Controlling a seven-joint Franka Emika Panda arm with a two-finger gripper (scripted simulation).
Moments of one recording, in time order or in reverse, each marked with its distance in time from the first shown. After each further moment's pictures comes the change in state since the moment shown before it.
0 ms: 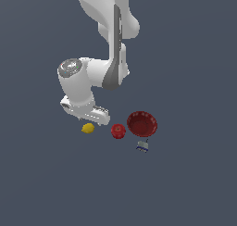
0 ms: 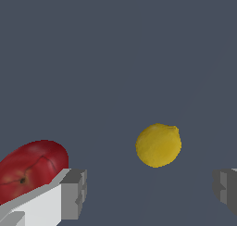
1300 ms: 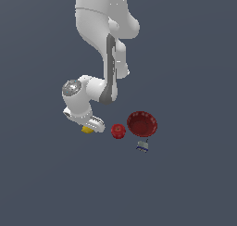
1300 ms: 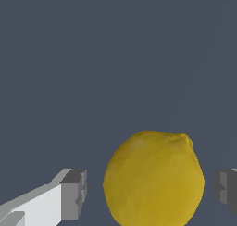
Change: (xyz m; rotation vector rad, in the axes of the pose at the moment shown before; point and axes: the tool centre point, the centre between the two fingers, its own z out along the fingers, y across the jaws) arm -0.007 0.034 0.088 -0.012 -0.003 0.088
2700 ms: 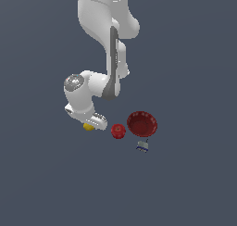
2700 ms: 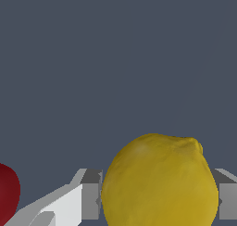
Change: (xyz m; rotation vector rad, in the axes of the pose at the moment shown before) arm -0.007 -0.011 -0.022 0.001 0.000 0.001
